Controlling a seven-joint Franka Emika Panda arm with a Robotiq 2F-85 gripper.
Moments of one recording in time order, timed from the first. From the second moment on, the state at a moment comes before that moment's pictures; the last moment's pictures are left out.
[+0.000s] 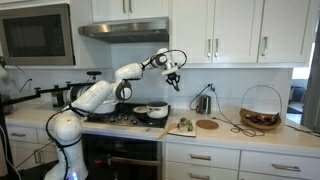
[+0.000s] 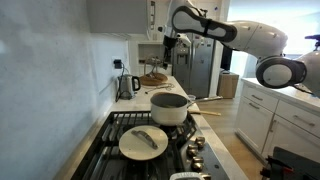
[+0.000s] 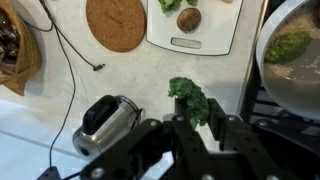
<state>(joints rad) 0.15 0.88 -0.01 -0.36 -0.17 1.60 -0.72</state>
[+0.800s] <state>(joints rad) 0.19 0.79 0.08 -0.36 -0.10 1.30 -0.92</state>
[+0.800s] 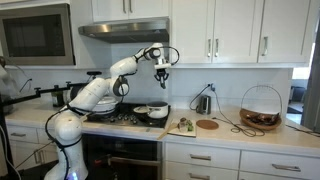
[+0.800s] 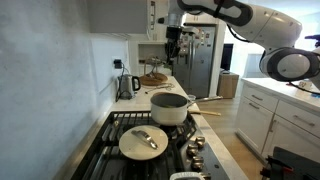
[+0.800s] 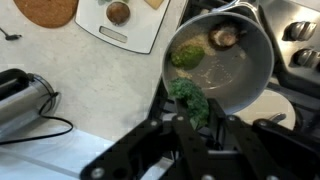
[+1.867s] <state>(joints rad) 0.19 0.85 0.10 -0.38 -0.06 1.18 -1.02</state>
